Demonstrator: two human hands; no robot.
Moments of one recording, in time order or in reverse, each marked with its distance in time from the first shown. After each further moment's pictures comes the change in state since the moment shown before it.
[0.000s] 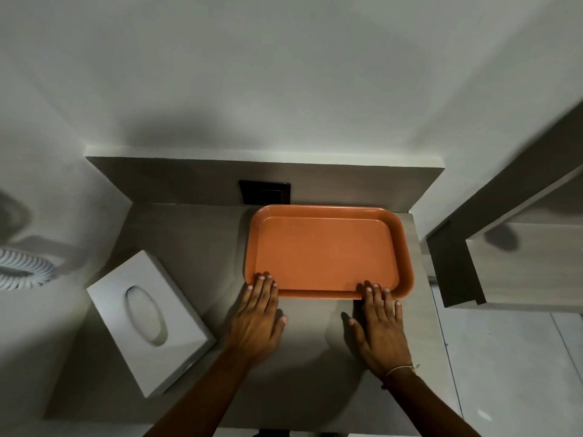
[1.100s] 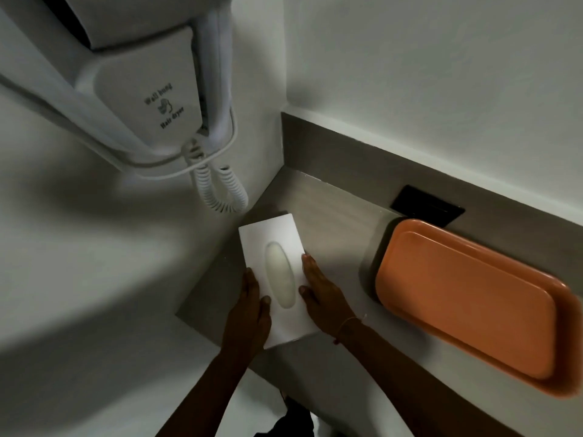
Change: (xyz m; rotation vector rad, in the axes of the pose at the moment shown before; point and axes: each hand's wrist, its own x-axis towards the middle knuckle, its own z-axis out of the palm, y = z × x) left_hand -0.134 -0.156 -0.013 -0.807 0.238 -0.836; right_hand 0.044 -0.315 0.056 0.459 -0.378 -0.683
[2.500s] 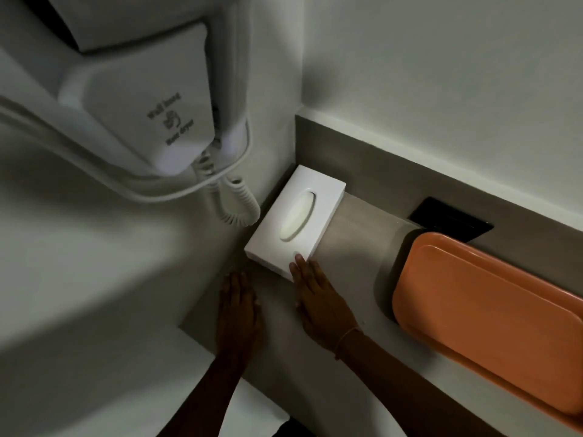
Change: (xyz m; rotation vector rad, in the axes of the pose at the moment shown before) left_hand 0.045 -0.047 0.006 0.312 0.214 0.062; right_hand 0.032 0.002 0.016 -0.424 -0.056 -0.244
